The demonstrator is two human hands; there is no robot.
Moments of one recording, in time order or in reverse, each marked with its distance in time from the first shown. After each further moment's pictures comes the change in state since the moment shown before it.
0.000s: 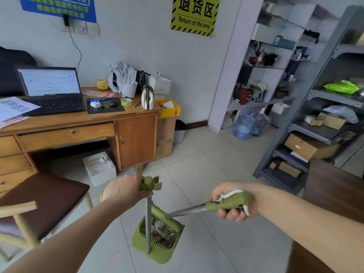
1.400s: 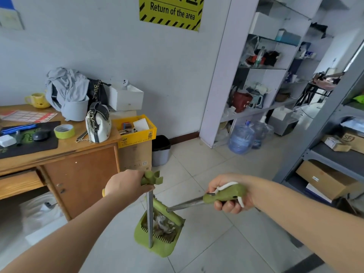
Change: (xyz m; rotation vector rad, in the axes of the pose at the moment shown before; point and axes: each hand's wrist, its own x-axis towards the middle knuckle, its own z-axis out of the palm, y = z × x) left_hand 0.498 0.151 0.015 -0.042 0.004 0.006; right_hand 0.196 -0.225 -0.413 0.054 0.054 0.000
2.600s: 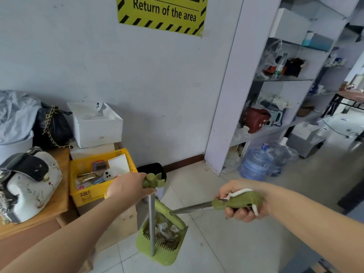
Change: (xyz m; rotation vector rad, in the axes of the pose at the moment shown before) left_hand 0.416 0.069 0.010 -0.021 0.017 -0.061; right_hand 0.187 -0.222 -0.312 0.021 -0.071 -0.079
